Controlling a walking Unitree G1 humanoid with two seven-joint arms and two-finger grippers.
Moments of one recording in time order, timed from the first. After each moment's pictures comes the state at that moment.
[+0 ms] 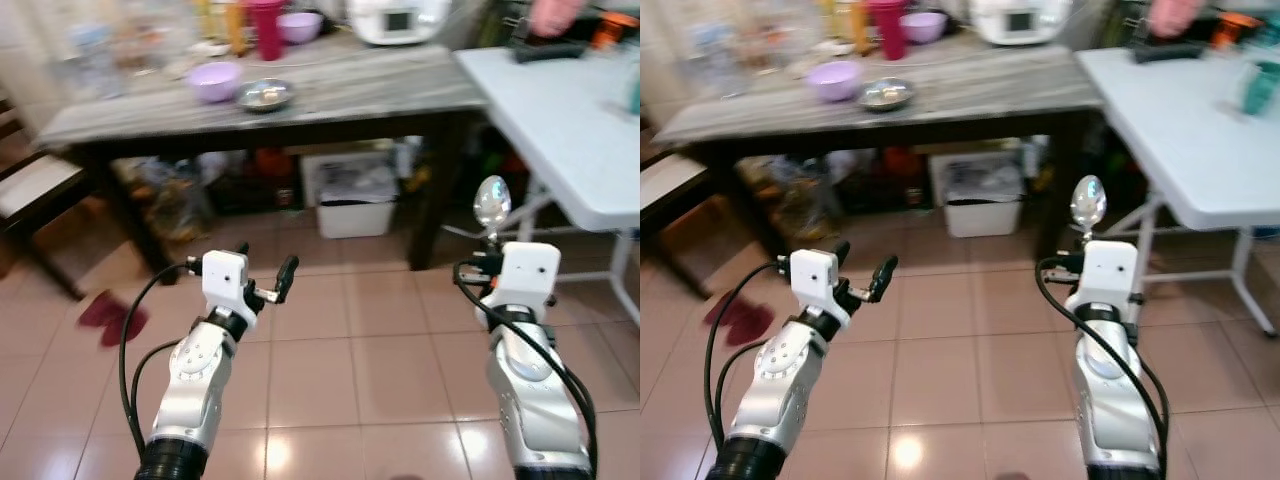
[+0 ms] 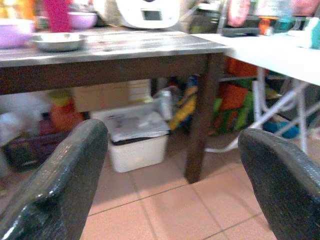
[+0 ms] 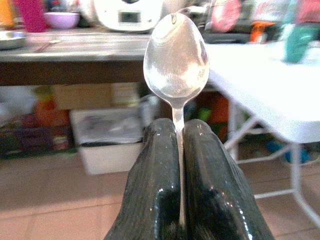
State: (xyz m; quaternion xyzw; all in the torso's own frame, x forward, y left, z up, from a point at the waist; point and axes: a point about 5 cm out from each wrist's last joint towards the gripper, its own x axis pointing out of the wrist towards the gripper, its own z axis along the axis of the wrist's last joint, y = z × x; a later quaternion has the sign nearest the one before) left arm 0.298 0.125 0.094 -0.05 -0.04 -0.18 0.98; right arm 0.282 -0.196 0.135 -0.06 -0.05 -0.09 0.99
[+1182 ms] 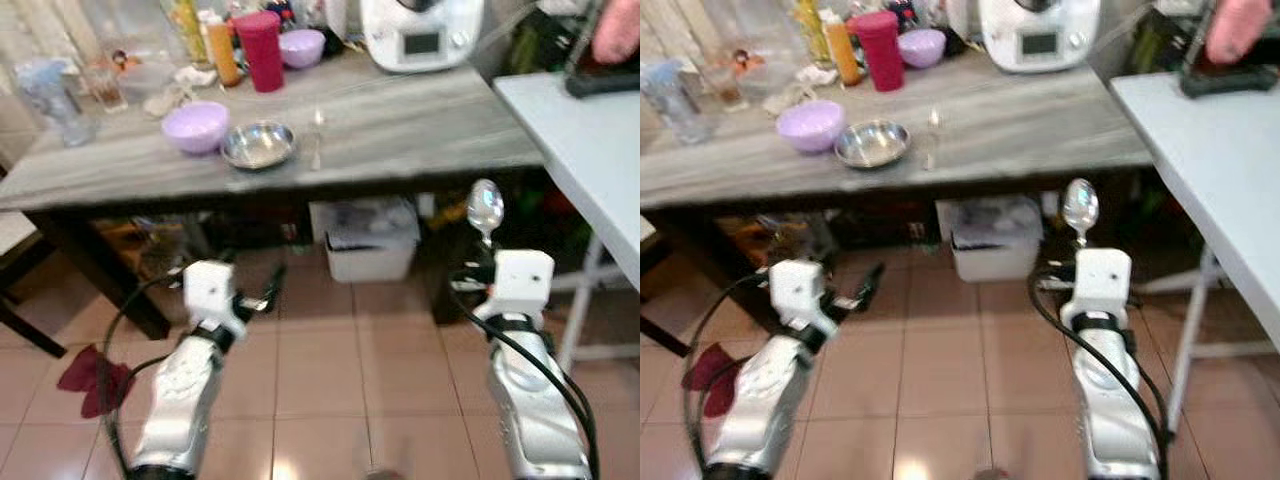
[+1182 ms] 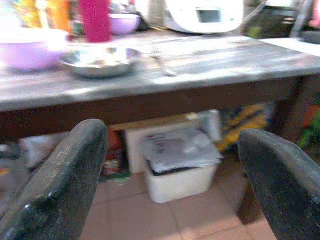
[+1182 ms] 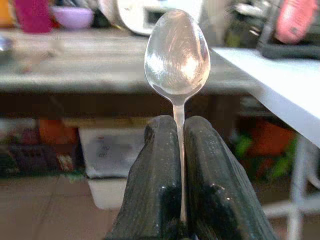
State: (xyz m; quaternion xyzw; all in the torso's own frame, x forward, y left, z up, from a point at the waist) left arm 0.279 0.147 0.095 -0.04 -0.04 -0.14 0.99; right arm 0.282 -0.177 0.132 -0.07 -0.05 -0.05 1.00
